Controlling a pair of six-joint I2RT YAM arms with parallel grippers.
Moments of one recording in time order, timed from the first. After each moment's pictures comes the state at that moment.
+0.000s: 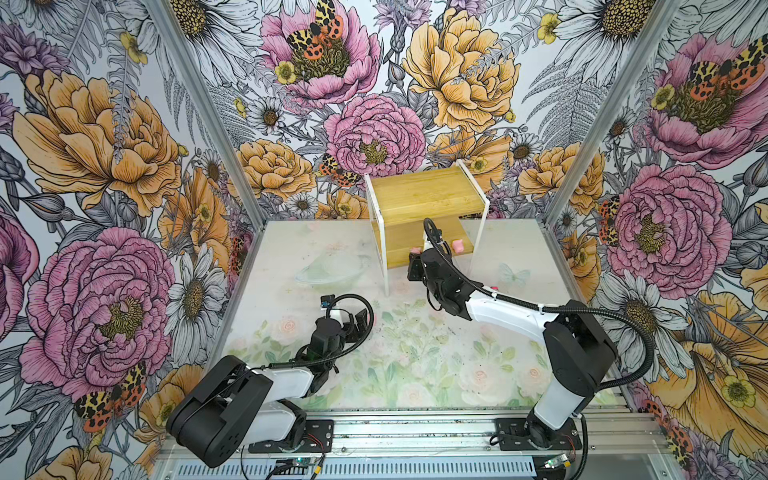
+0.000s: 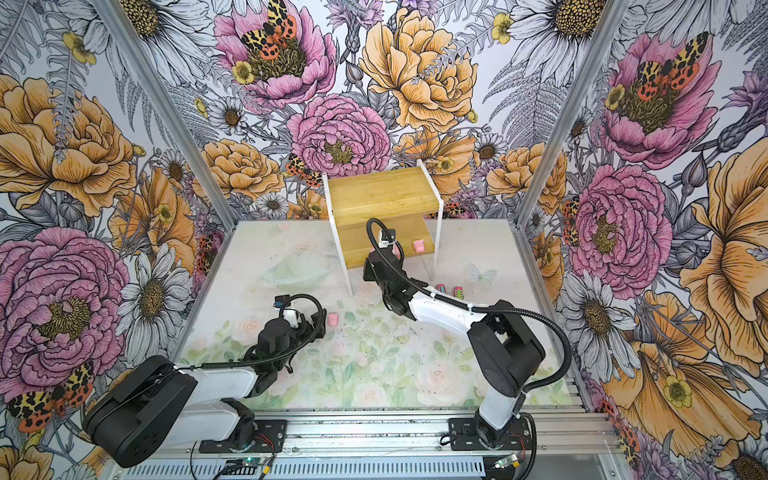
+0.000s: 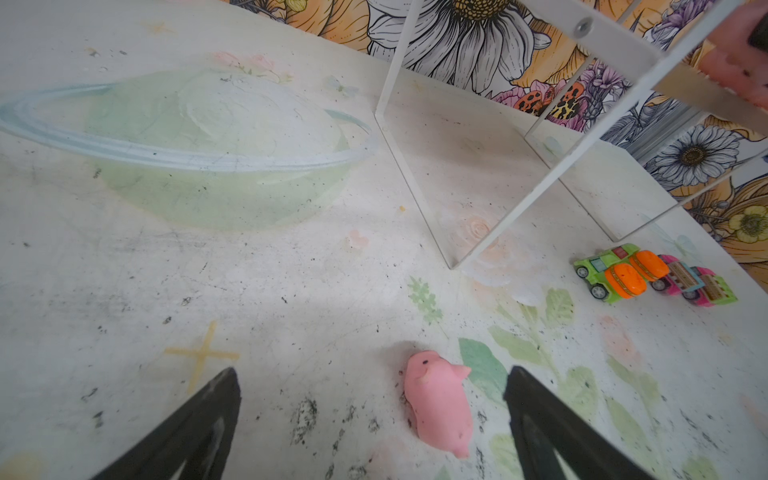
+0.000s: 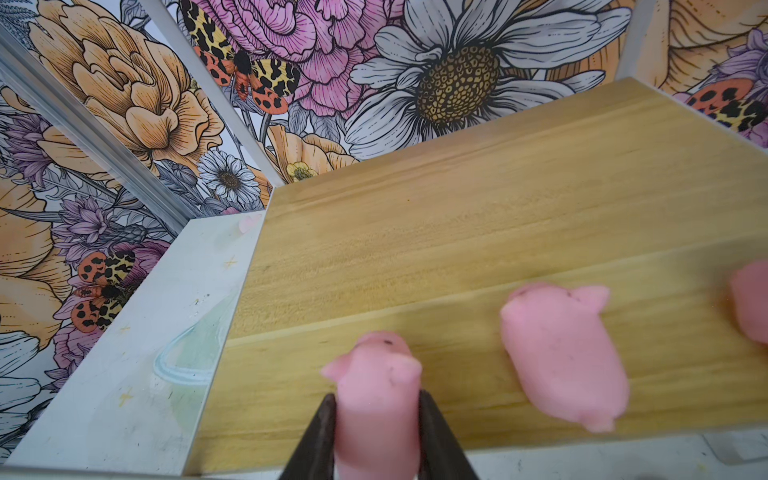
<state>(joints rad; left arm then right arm) -0.52 1.29 0.16 0.74 -0.24 -0.48 0.71 1.72 1.14 0.15 0.35 0.48</state>
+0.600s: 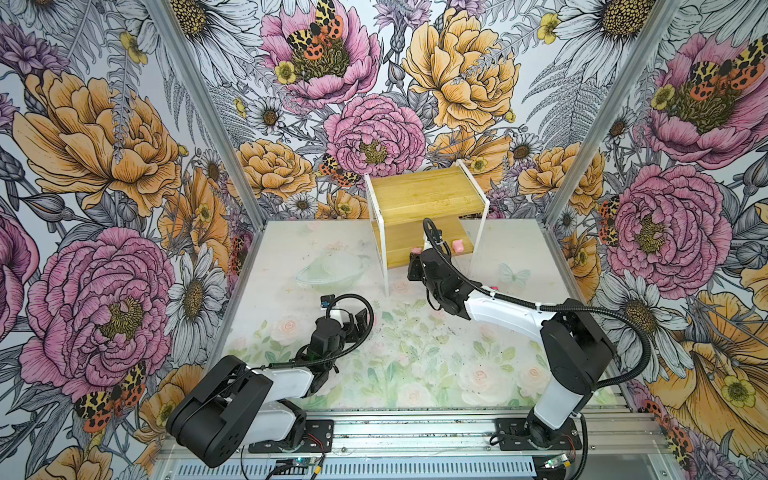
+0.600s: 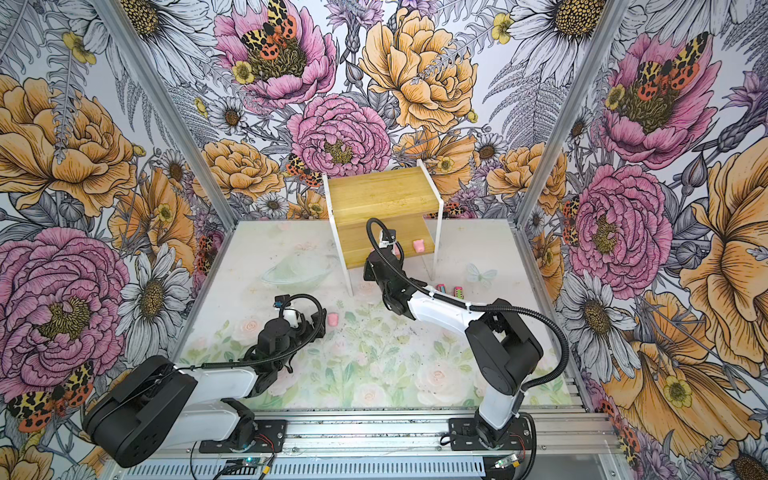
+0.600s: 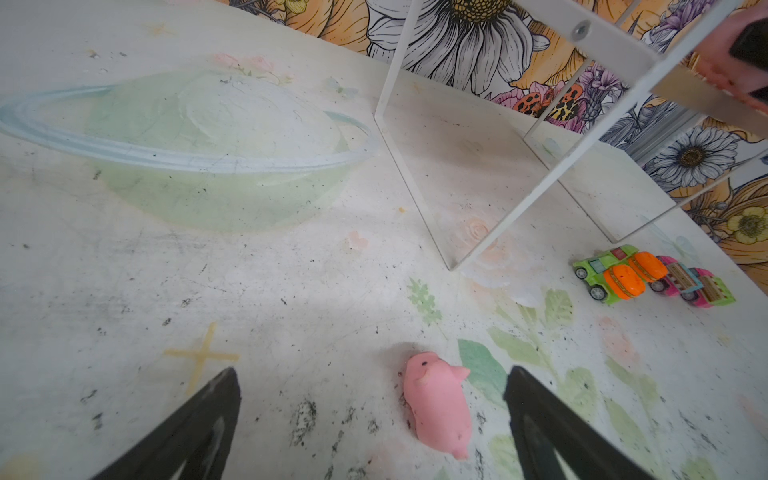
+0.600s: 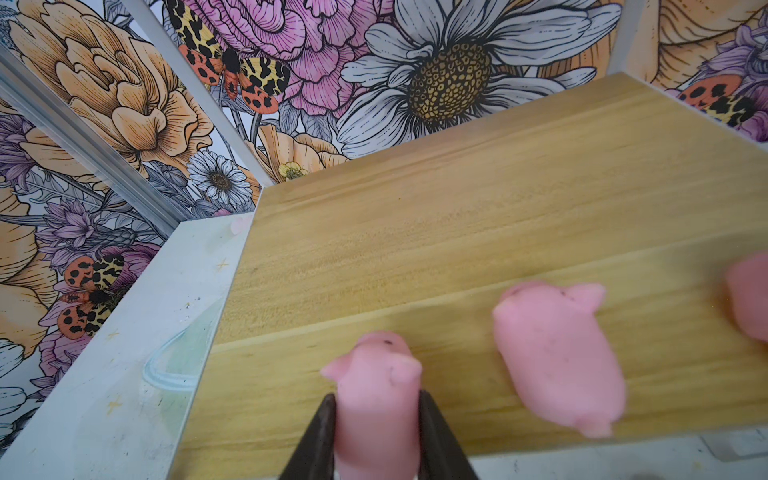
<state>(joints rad) -0.52 1.29 0.16 0.75 -0.24 -0.48 0.70 1.73 1.14 0.15 0.36 0.49</state>
